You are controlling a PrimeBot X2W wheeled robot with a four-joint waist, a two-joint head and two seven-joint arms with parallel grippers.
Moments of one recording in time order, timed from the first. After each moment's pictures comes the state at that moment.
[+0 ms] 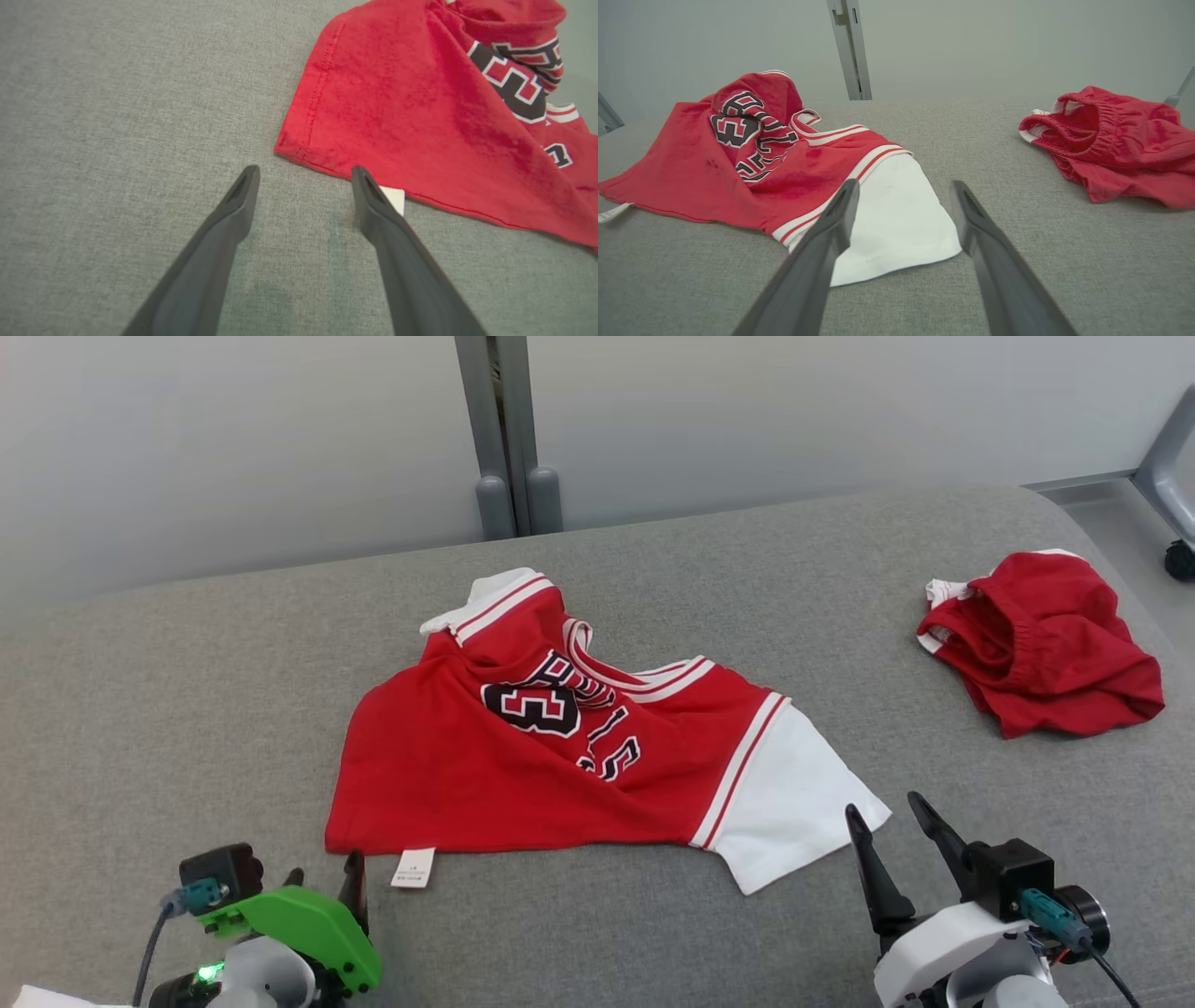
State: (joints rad) left arm -0.17 0.10 -0.08 0.56 -0.48 -0.05 0.10; right arm -0.08 -0.05 0.07 0.36 0.14 0.13 -0.26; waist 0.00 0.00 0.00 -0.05
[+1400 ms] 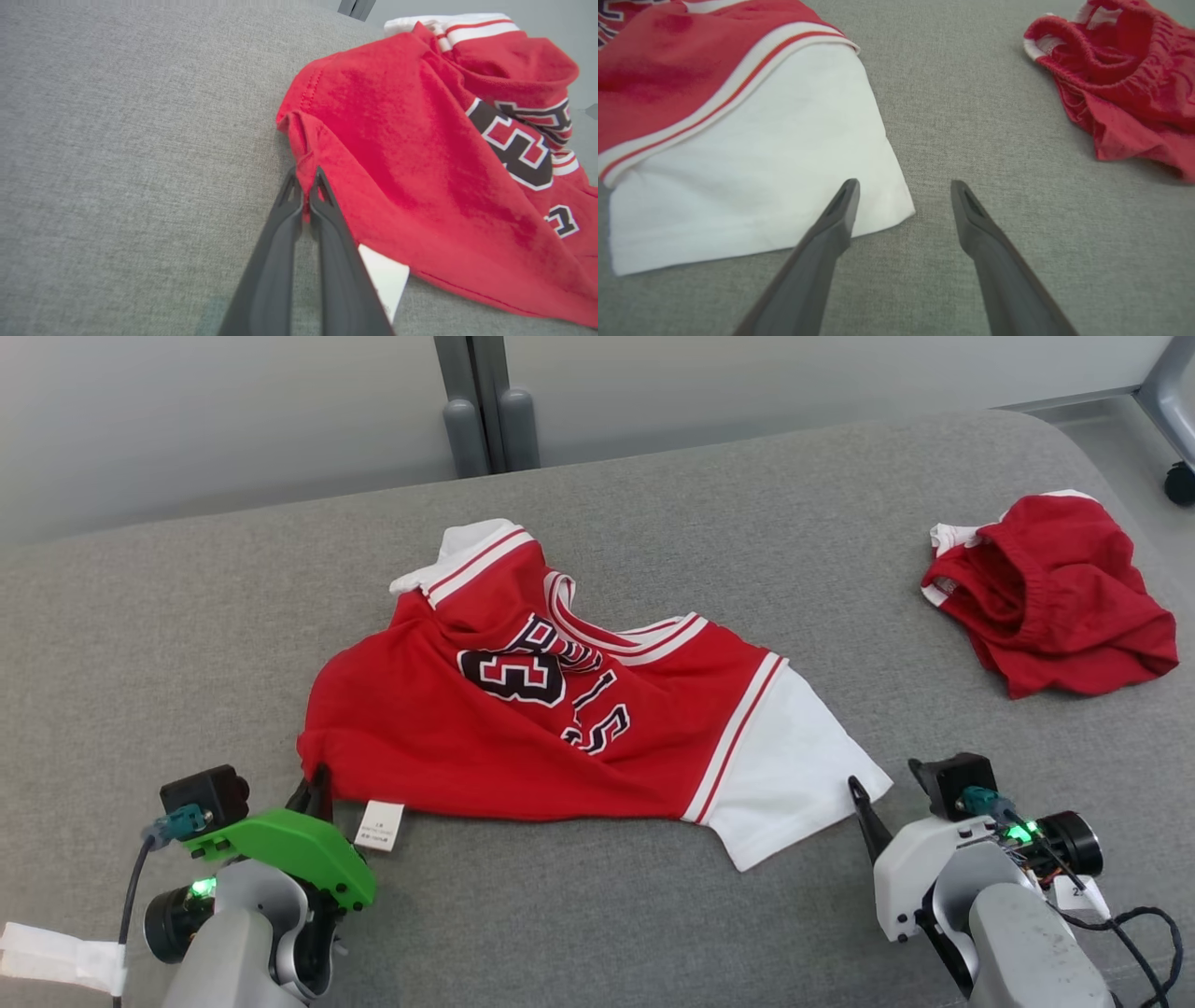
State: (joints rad) left arm -0.35 0.11 -0.09 0.68 -0.54 -0.08 0.00; right arm -0.34 -0.05 0.00 0.68 -0.08 0.13 -0.10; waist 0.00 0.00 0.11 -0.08
